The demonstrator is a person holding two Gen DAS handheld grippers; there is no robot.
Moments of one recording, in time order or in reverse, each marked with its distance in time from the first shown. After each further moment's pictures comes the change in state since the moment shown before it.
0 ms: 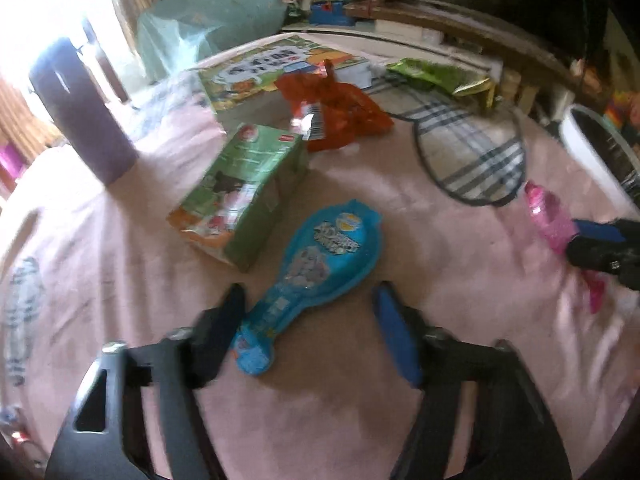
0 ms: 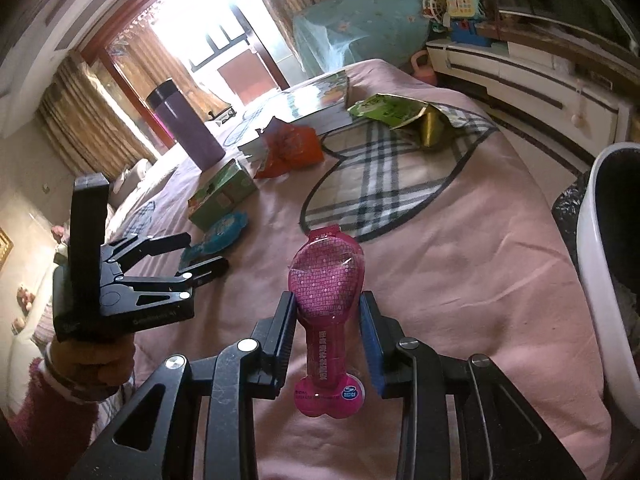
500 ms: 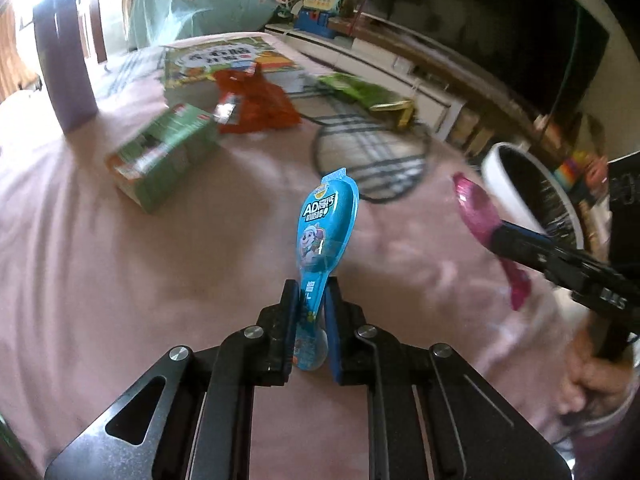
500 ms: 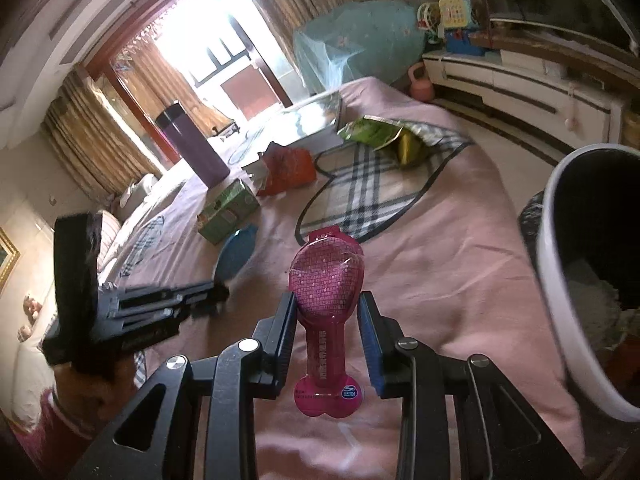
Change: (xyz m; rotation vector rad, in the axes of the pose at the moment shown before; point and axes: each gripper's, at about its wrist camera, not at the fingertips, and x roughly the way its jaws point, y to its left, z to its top) left arm -0.043 -0.056 -0.028 -0.194 -0.029 -0.208; right arm -0.038 -0.013 -0.005 0.013 -0.062 0.018
